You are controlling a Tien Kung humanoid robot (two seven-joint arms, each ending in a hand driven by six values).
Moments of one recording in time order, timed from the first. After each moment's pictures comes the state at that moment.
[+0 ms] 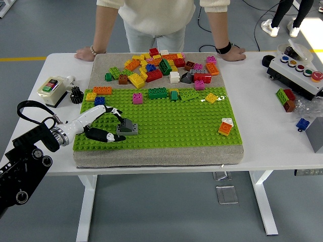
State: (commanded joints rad) left arm -0.45 0.22 -1.22 -1.03 1.92 -0.25 -0.24; right arm 0.04 -0.11 1.47 0.18 -1.28 0.05 -0.05
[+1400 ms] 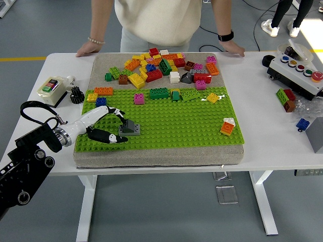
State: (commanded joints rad) left arm -0.44 0.22 -1.21 -1.05 1.92 -0.25 -0.23; right arm 0.04 -0.11 1.47 0.18 -1.28 0.05 -0.05
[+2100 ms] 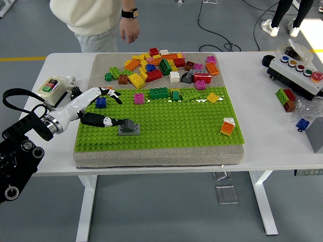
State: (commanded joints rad) left arm -0.45 0.26 -1.30 -1.18 1.85 -0.23 -0.23; right arm 0.04 -0.11 1.47 0.18 -1.28 0.05 -0.05
